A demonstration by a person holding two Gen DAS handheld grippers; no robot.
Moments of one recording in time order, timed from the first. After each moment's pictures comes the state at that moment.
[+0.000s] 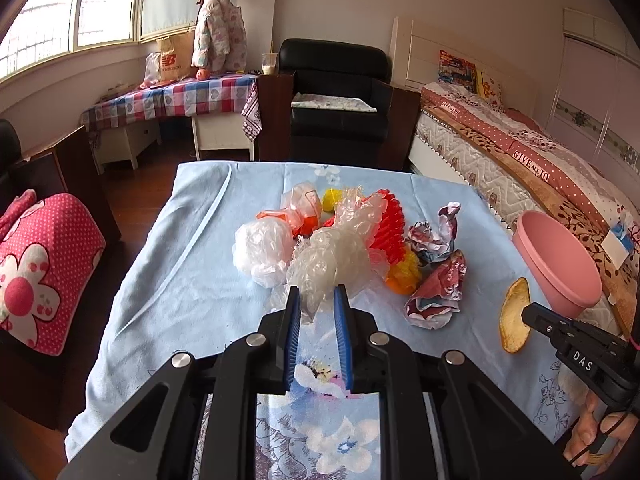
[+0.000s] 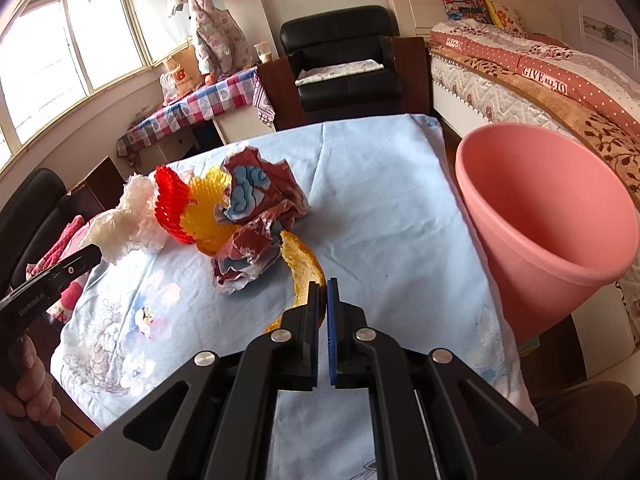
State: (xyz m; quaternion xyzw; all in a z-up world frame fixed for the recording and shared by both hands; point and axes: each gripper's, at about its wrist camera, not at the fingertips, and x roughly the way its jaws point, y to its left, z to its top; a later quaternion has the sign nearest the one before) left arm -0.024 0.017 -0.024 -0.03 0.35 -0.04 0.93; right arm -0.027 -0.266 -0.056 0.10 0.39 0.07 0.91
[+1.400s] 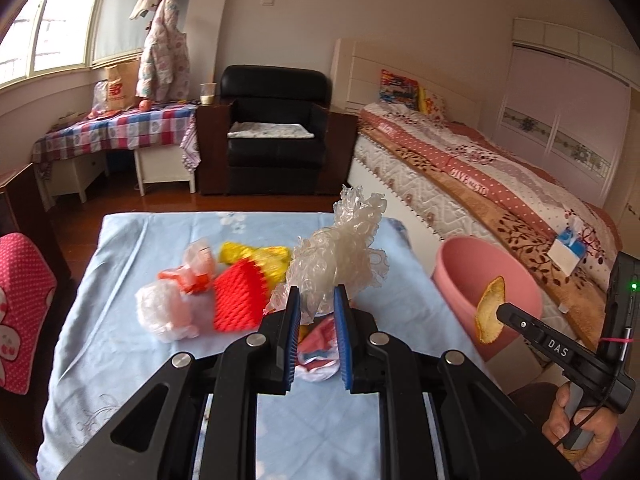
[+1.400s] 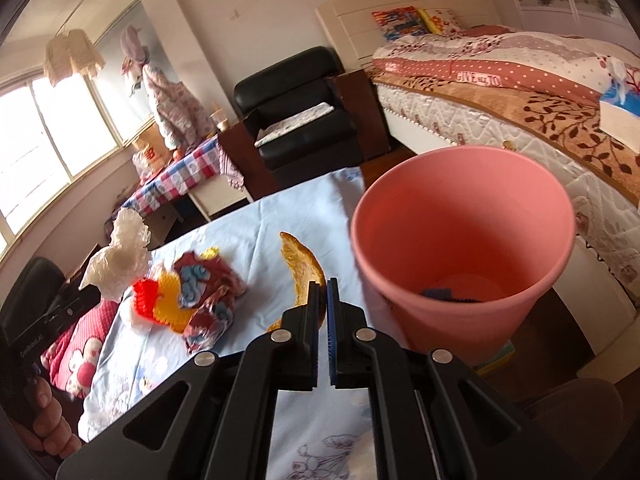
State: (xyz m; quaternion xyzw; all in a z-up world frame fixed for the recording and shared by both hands) left arm -0.006 -0.061 0.024 -0.04 0.30 -0.15 0.94; right arm -0.041 -0.361 -0.030 0.20 0.31 0.01 0.93
